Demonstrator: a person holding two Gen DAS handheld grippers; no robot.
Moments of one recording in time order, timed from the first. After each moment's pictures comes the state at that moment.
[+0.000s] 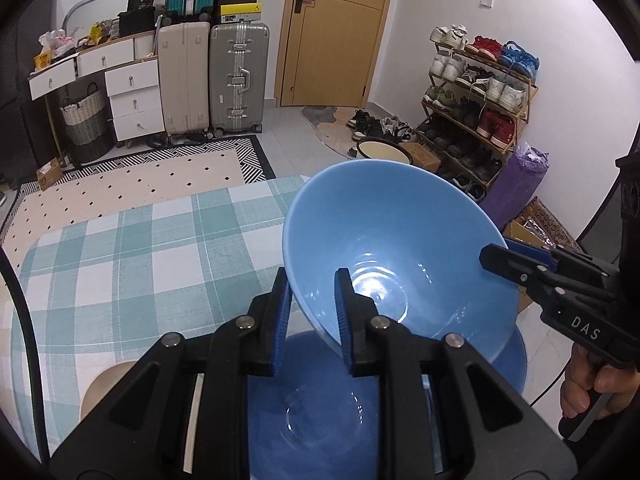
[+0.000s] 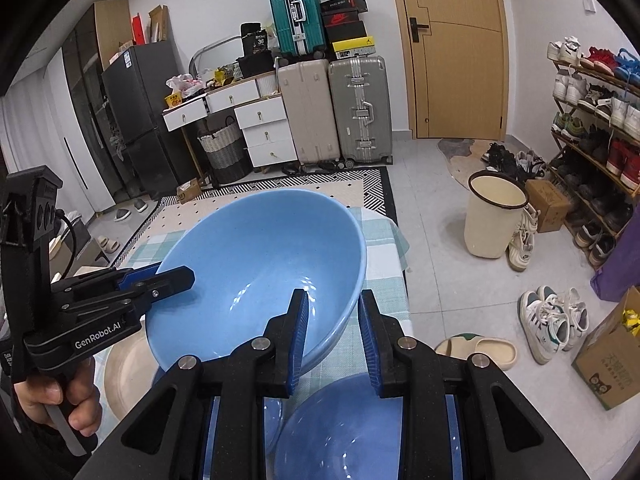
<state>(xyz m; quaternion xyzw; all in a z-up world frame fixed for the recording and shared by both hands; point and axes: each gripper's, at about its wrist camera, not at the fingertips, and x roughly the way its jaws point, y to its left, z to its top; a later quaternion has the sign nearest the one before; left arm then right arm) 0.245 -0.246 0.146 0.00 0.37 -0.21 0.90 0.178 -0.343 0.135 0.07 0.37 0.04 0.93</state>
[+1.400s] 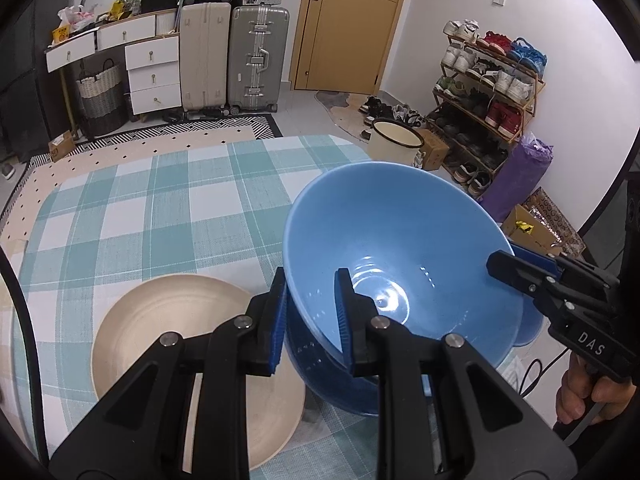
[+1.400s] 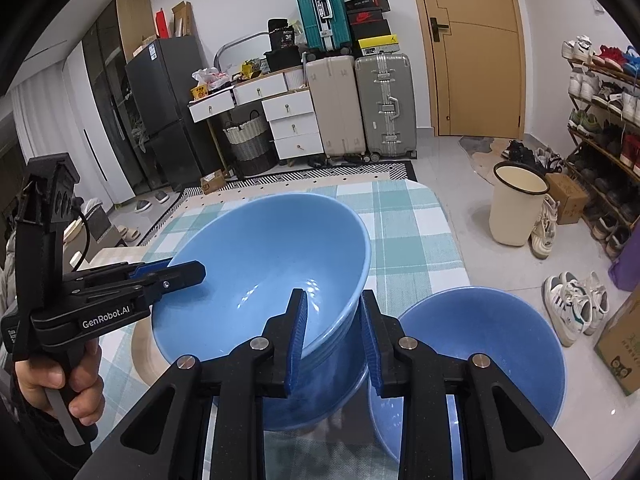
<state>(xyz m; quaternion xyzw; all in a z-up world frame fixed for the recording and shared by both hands) 0.175 -0.171 0.101 -0.01 0.40 -0.19 0.90 0.114 -0.261 0.100 0.07 0.37 0.07 0.92</state>
